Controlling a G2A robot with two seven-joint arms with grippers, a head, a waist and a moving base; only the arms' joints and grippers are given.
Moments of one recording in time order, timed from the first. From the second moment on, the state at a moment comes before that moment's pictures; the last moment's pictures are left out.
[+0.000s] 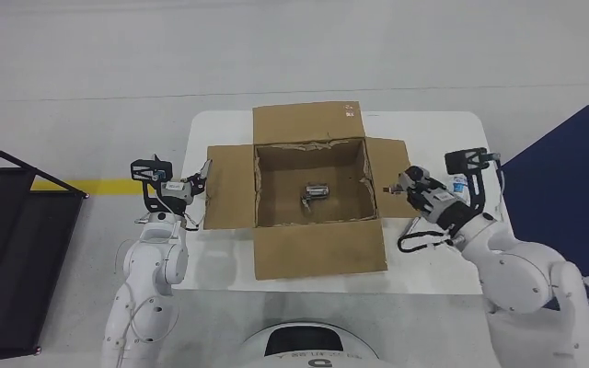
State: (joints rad) left arm 1.67 -1.34 -1.54 -1.80 1.42 0.03 -0.02; right arm -1.72 -1.14 1.64 -2.33 -0.73 0.05 0.84
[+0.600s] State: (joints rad) left arm 1.67 -1.34 -1.54 -1.80 1.42 0.03 -0.02; right arm -0.90 -1.27 0.77 -1.57 -1.18 0.29 1.20
